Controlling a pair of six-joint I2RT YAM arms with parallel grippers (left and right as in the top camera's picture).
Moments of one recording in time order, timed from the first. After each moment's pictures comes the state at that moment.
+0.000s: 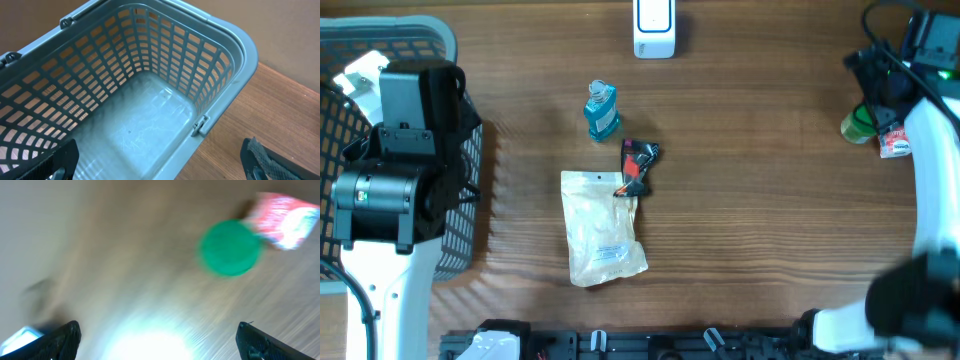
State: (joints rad) left arm -0.10 1.23 1.58 -1.17 -0.67 -0.55; right arm -0.20 1.62 1.52 -0.82 0.00 0.84
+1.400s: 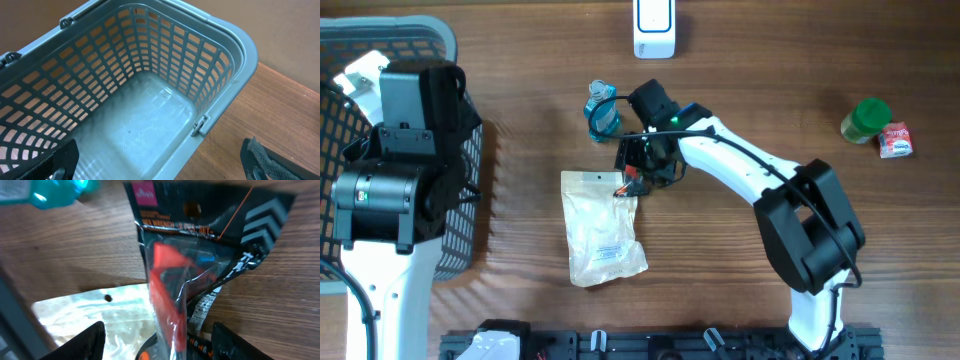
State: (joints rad) left arm -0.10 1.23 1.58 -1.17 -0.67 -0.55; right arm 0.62 2.06 1.45 -0.67 -0.33 0.84
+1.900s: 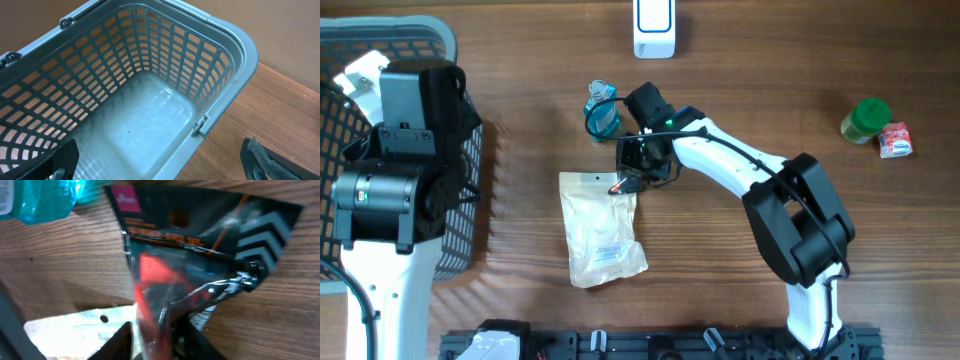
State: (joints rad) left arm -0.10 1.23 1.58 -1.17 -0.67 -0.55; right arm 0.62 2.10 1.45 -0.60 -0.33 0.84
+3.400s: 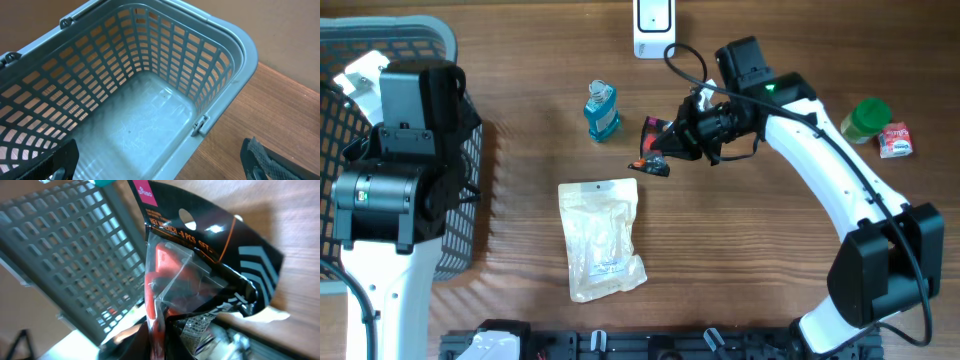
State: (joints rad) left arm -0.10 1.23 1.58 -1.17 -0.67 -0.55; right arm 0.34 1.78 1.44 -0.90 -0.92 0.92
